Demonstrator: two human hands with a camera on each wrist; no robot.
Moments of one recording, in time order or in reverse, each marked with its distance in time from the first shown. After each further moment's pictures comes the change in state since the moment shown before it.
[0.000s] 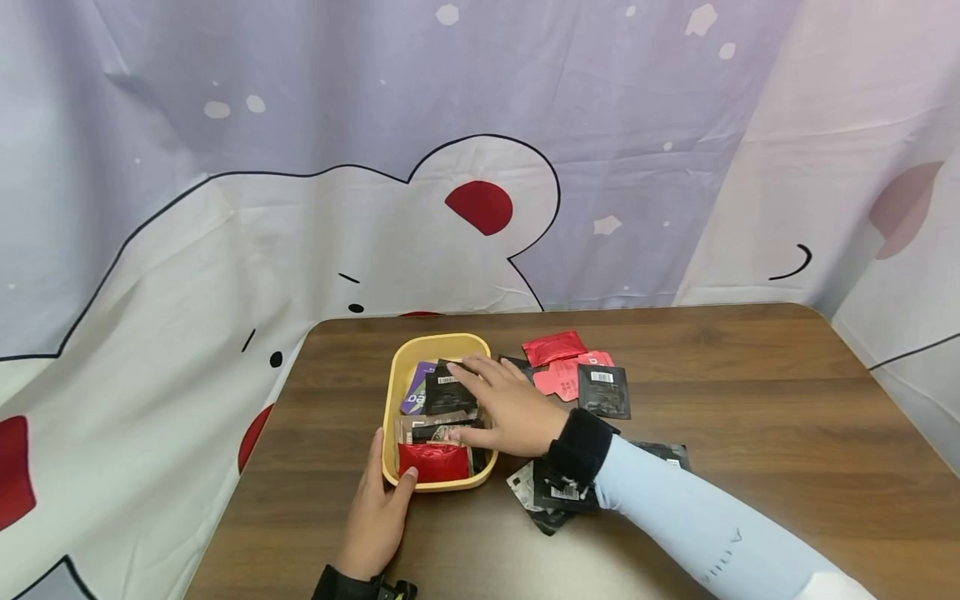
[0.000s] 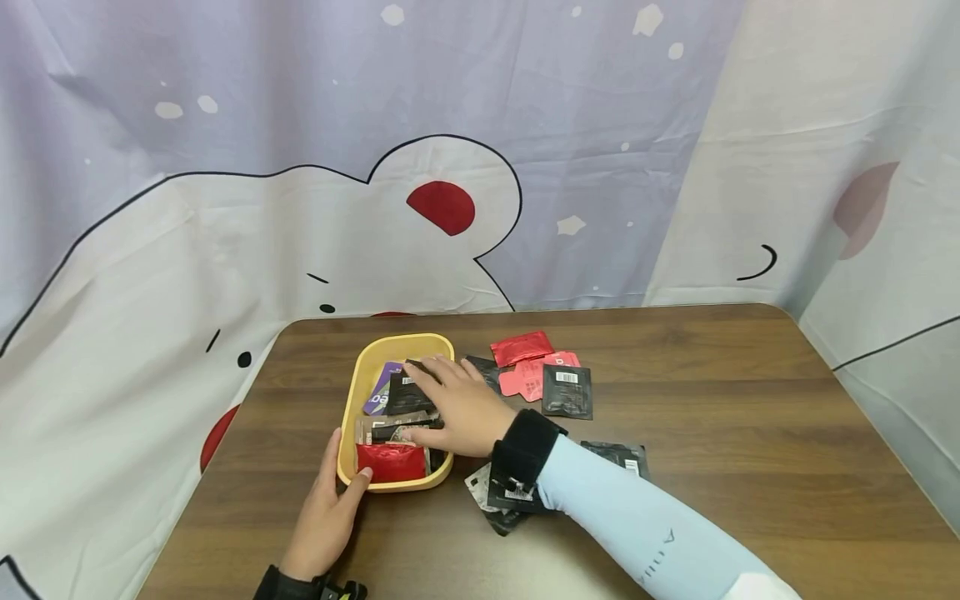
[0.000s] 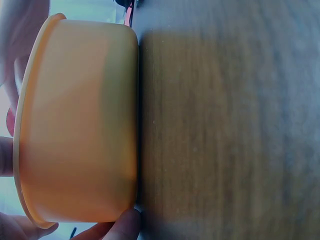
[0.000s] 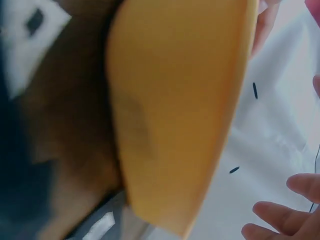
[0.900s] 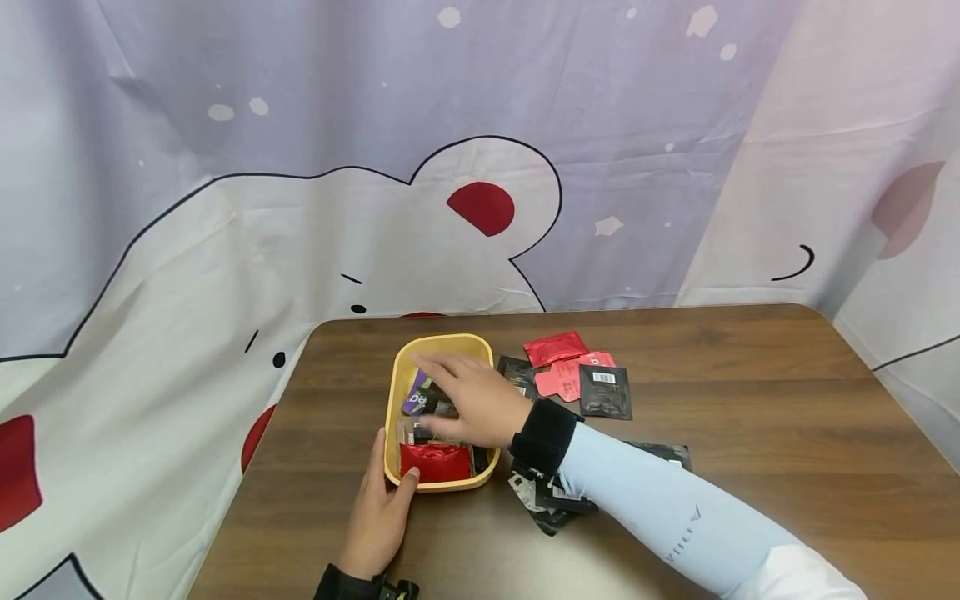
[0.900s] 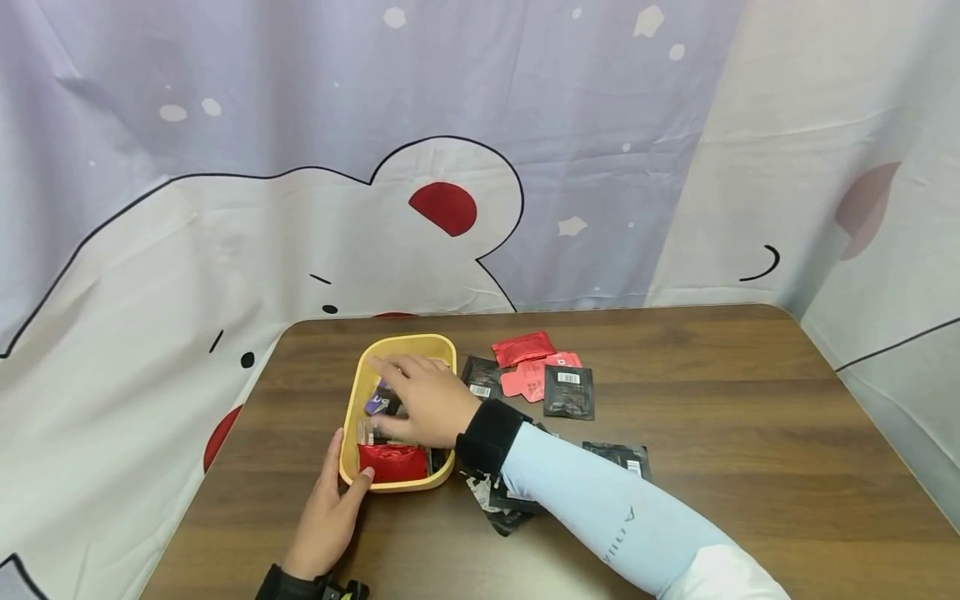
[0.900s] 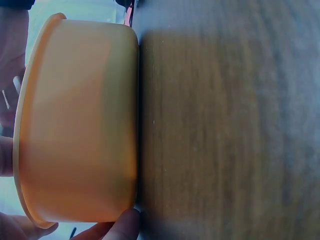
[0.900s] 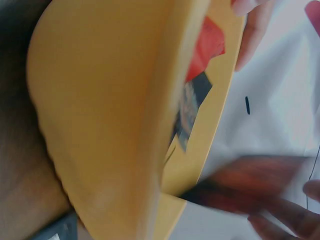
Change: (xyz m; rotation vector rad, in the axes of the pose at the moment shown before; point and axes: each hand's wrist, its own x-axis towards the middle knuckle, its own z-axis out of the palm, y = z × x) left_hand 0.000 -0.003 0.000 -0.005 0.003 0.035; right_hand 0.035 -0.031 0.002 -0.043 0.097 -0.097
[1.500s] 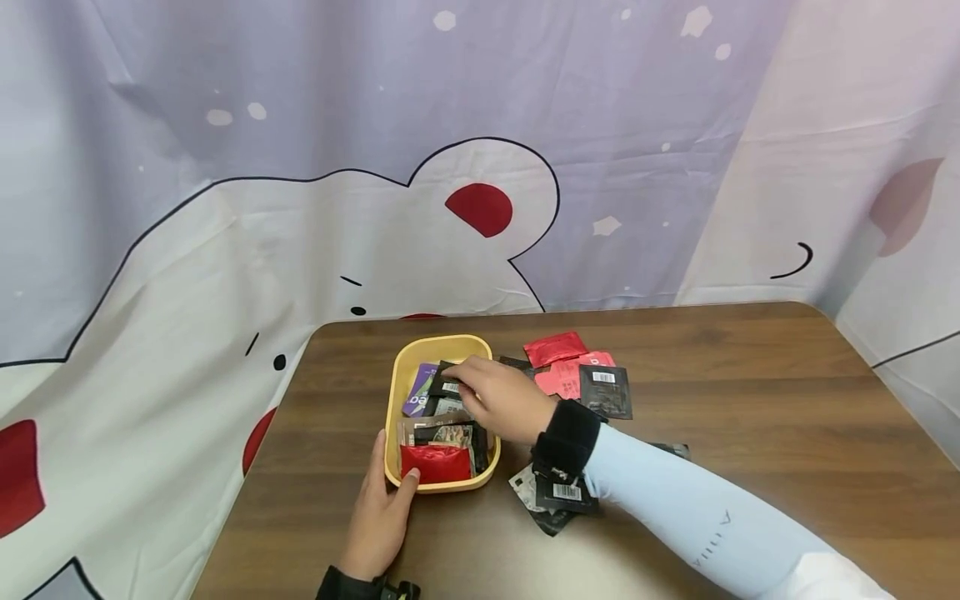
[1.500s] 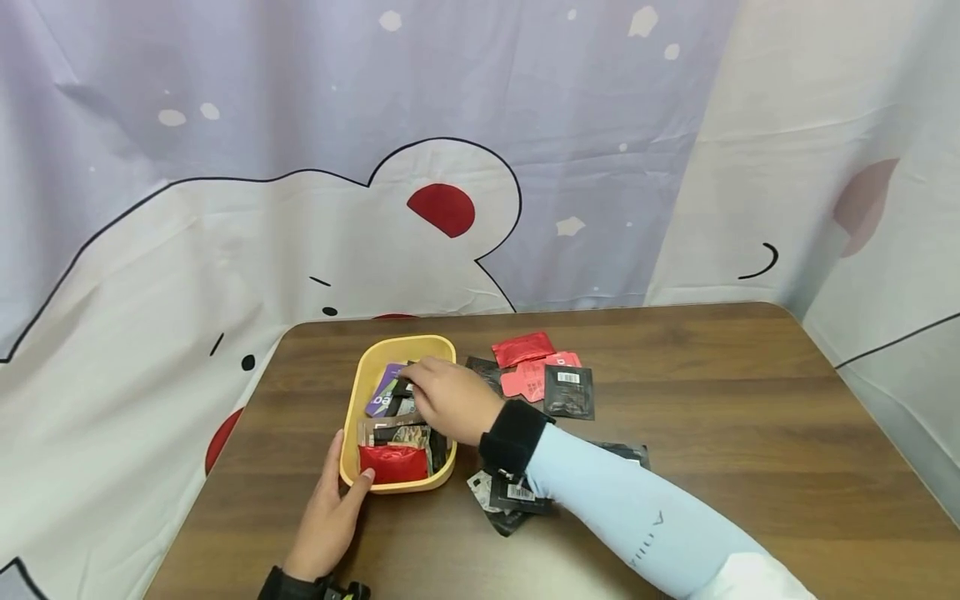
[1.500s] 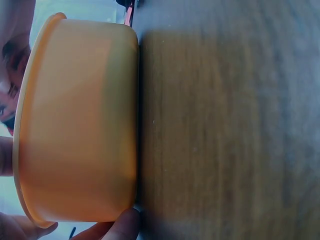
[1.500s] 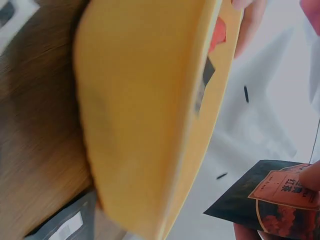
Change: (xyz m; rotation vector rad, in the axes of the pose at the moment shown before) left_hand 0.001 0.000 0.001 0.007 -0.002 -0.048; right_hand -0.019 0.013 -0.014 0.059 0.091 0.040
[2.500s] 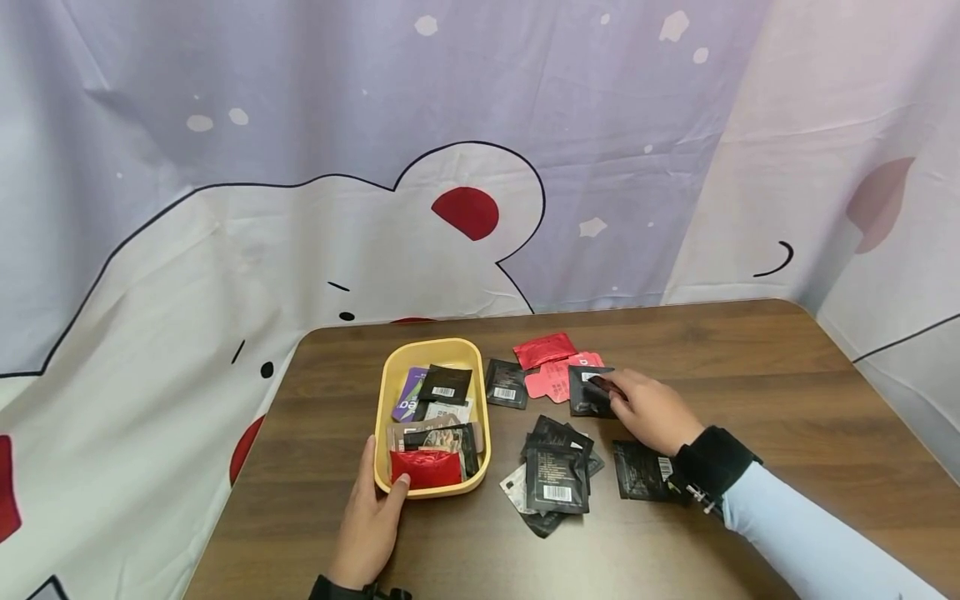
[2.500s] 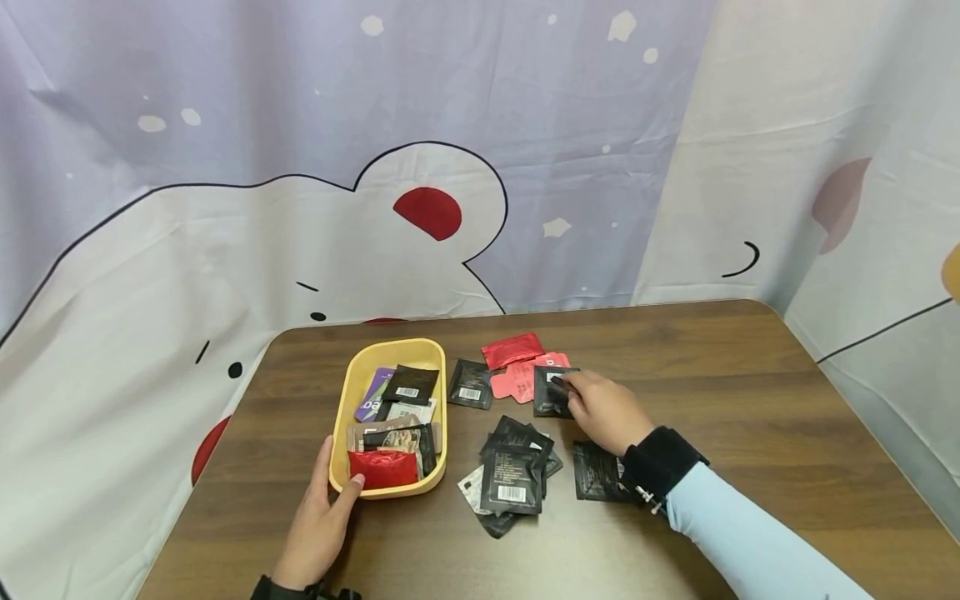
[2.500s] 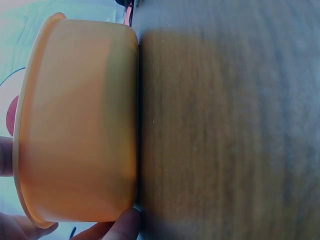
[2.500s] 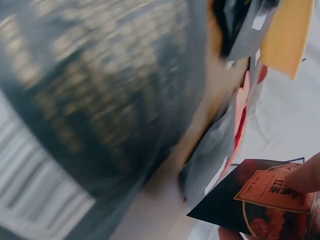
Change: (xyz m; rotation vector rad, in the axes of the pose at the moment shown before) left_hand 0.003 0.004 -0.002 0.017 -0.020 -0.037; right_hand -0.144 0.124 -0.043 -0.195 0.081 0.404
